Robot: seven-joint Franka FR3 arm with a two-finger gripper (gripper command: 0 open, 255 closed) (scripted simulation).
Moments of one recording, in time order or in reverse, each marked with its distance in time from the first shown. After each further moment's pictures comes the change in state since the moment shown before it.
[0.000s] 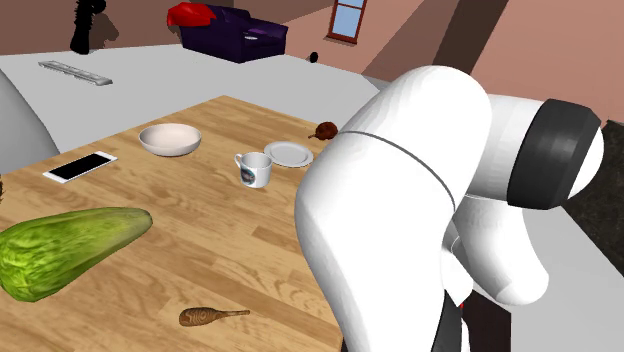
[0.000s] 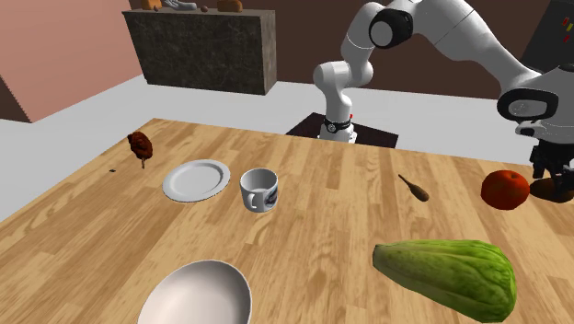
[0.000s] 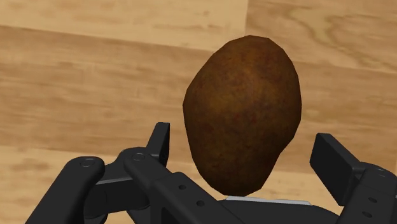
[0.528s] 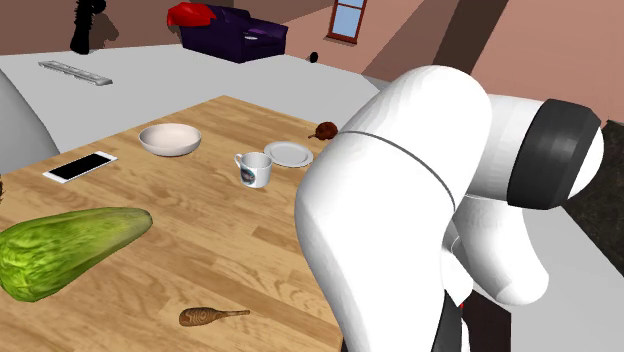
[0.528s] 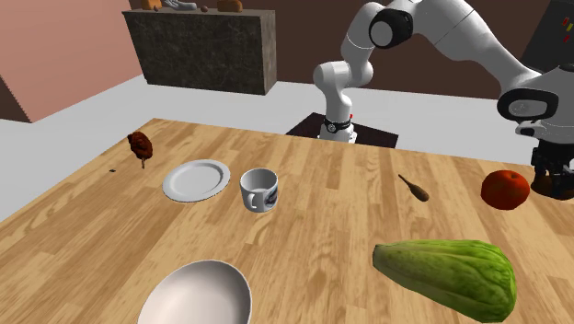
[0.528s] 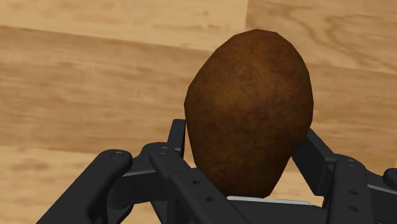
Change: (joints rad) arm 0.000 0.000 0.000 0.001 0.000 -0.001 0.000
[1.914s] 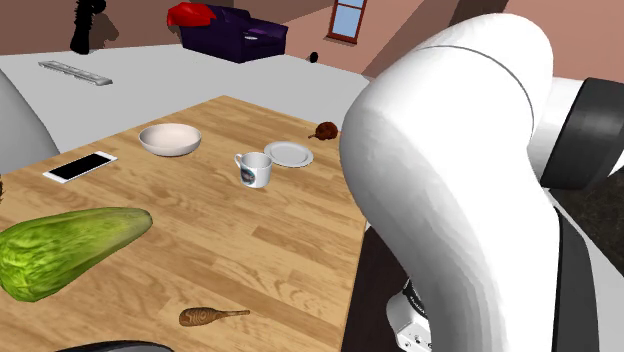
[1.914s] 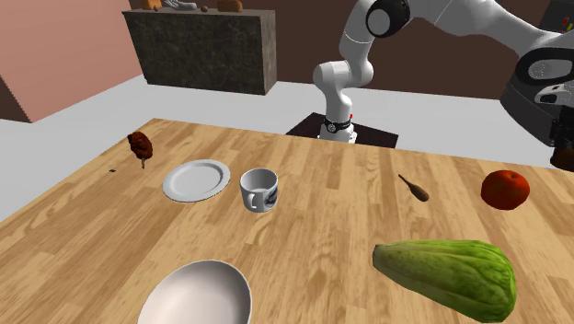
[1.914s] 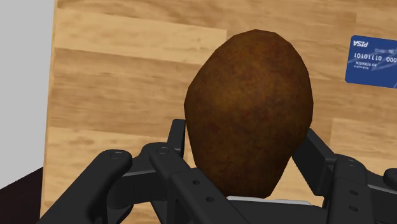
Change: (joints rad) arm -0.030 -0.105 0.051 0.091 0.069 -0.188 -0.030
